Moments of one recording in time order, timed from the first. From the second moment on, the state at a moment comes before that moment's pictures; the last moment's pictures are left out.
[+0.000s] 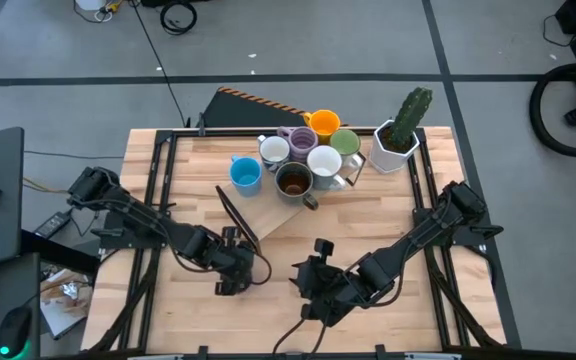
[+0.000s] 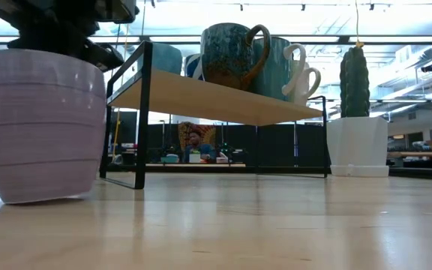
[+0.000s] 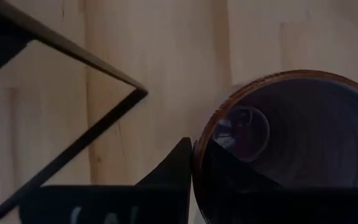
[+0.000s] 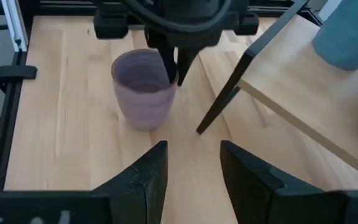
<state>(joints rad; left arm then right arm) -0.47 1.54 1.03 -0.67 -0.20 -0.37 0.61 1.88 1.62 -0.66 0.71 0.53</state>
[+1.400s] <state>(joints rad) -0.65 1.31 0.81 -0.73 -0.52 -0.52 0.57 1.88 1.37 -0.12 0.54 0.37</state>
